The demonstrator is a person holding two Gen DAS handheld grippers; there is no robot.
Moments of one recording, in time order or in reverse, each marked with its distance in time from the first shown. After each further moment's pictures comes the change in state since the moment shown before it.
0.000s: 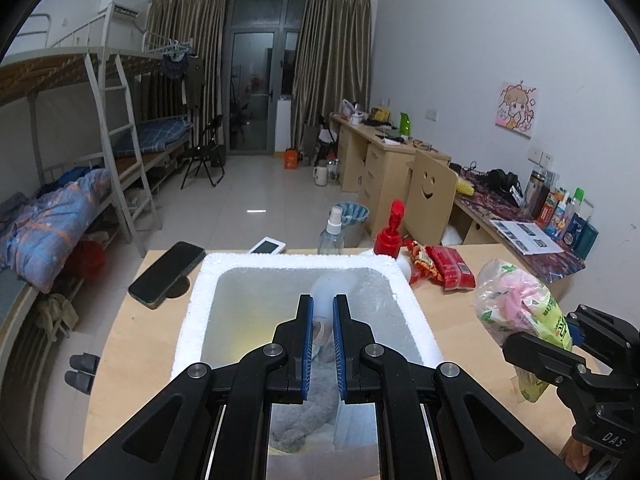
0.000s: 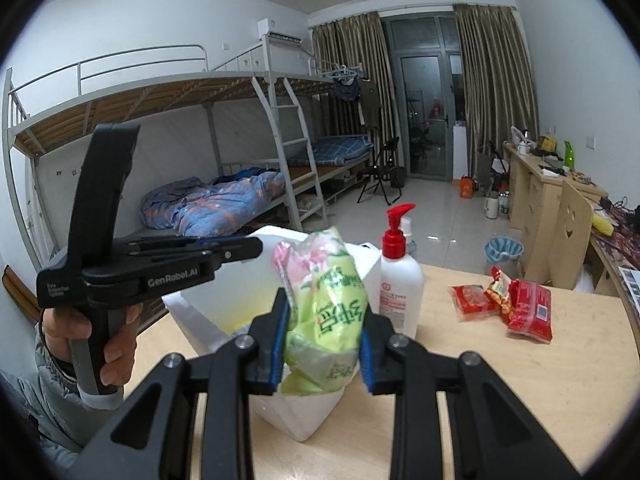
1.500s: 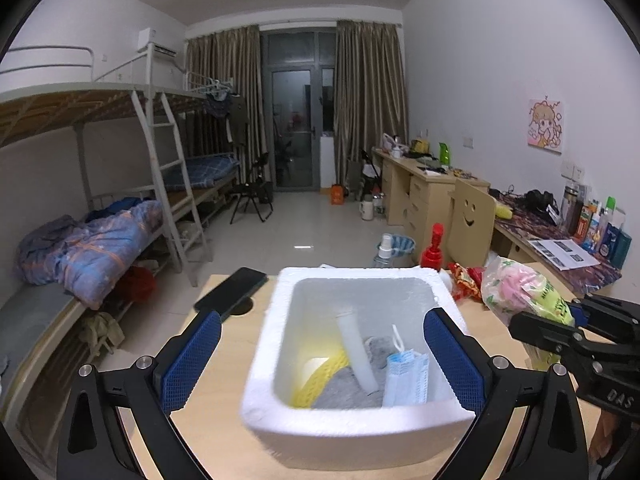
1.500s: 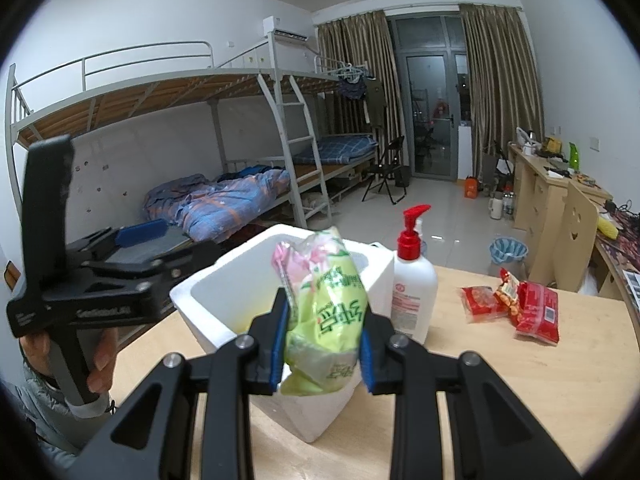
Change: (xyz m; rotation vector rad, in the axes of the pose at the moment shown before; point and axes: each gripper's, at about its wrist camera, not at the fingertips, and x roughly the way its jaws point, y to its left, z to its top) left arm -0.045 0.008 -0.012 0.020 -0.134 0.183; right arm 0.007 0.011 0.002 -0.014 0.010 0.016
